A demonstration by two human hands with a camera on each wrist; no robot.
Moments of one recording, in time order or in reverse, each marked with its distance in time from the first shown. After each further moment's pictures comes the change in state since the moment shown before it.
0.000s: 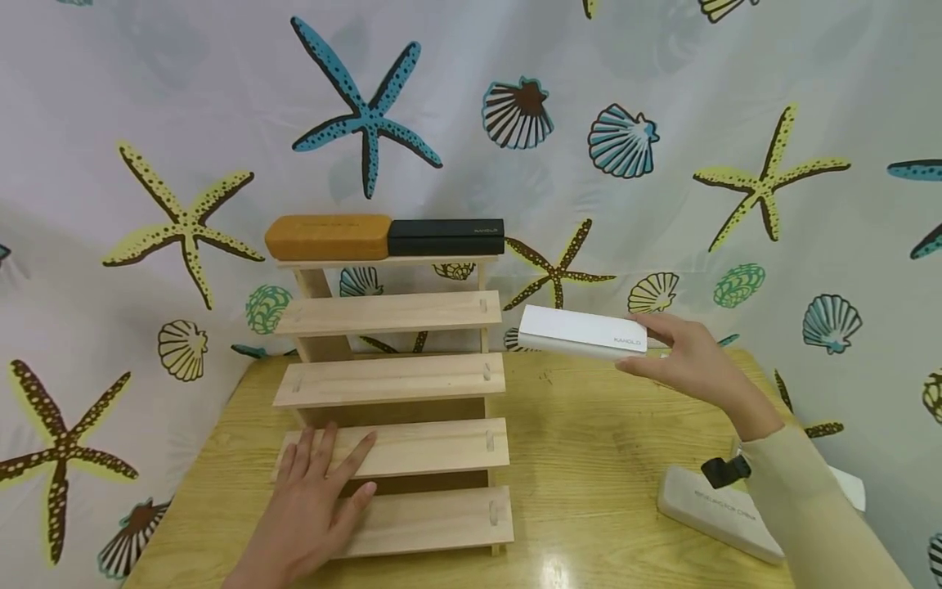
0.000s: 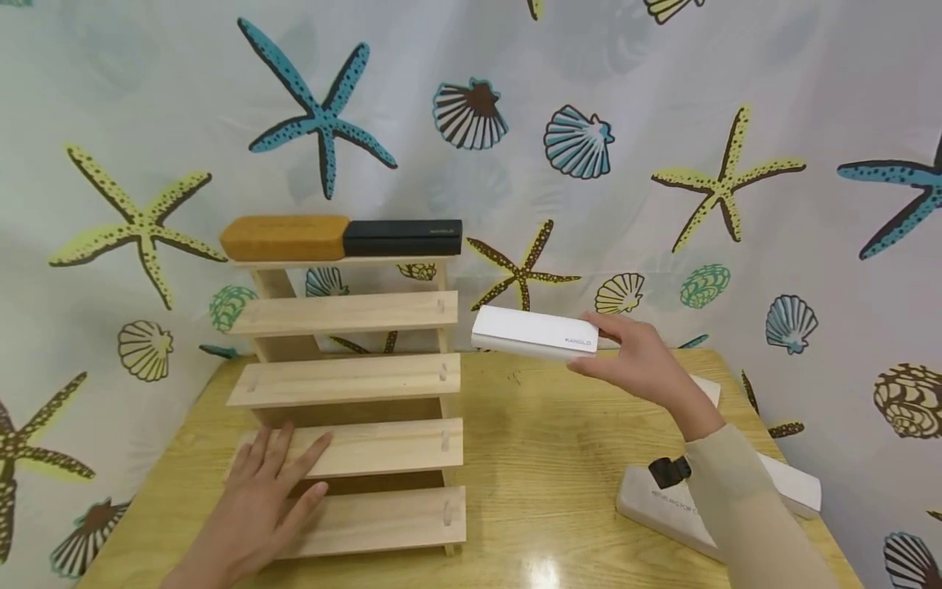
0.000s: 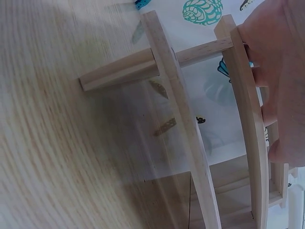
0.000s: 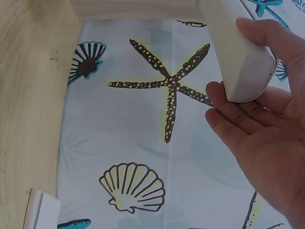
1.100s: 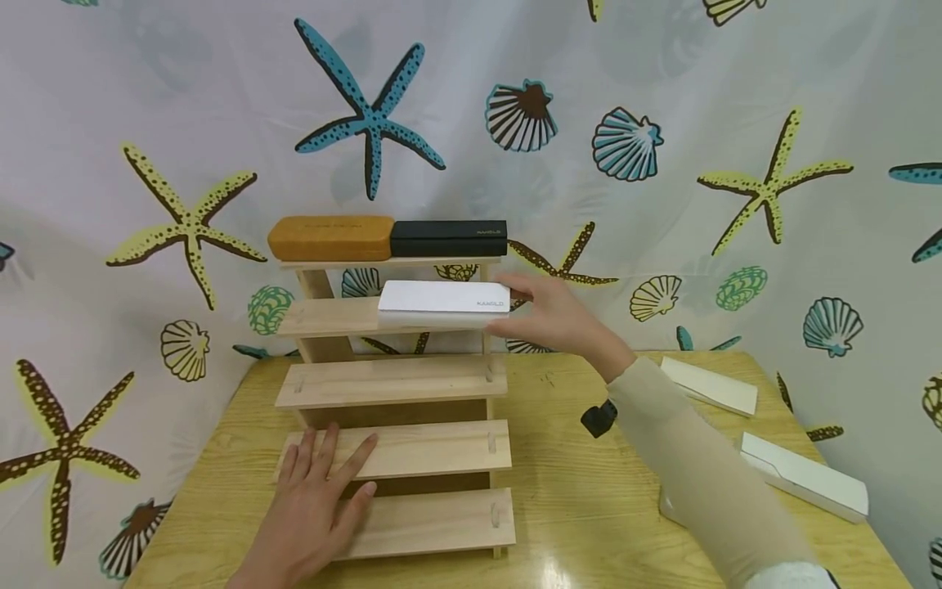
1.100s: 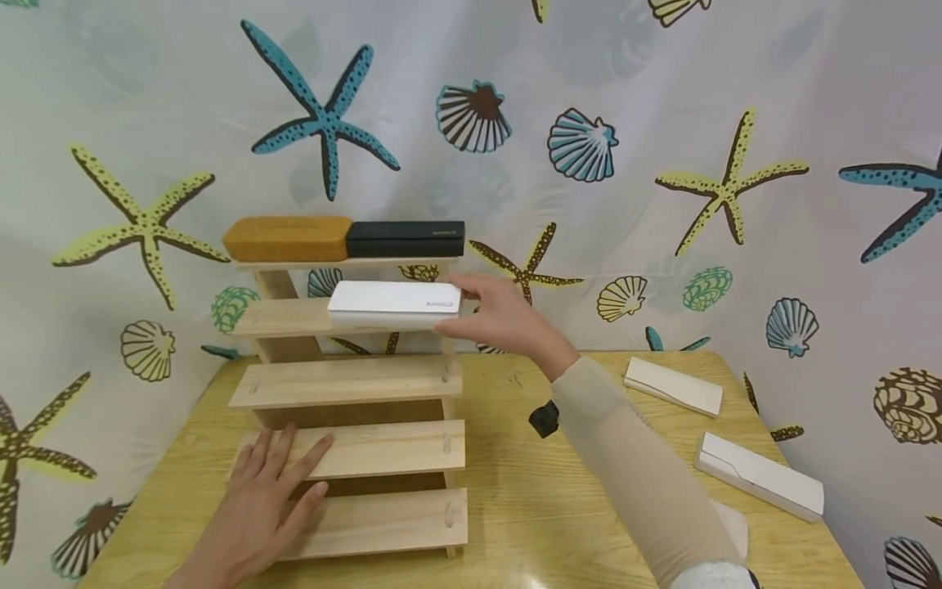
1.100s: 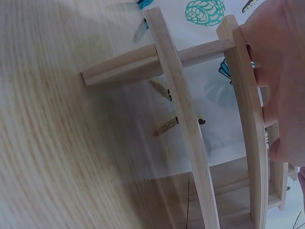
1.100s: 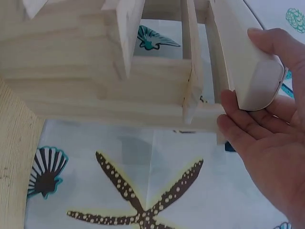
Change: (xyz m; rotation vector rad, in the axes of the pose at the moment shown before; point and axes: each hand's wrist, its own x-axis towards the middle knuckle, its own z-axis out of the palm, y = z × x) left_hand -0.001 0.003 -0.001 -0.026 0.022 -0.012; right_hand 0.114 -0.100 0.075 0.125 -0.112 -0.169
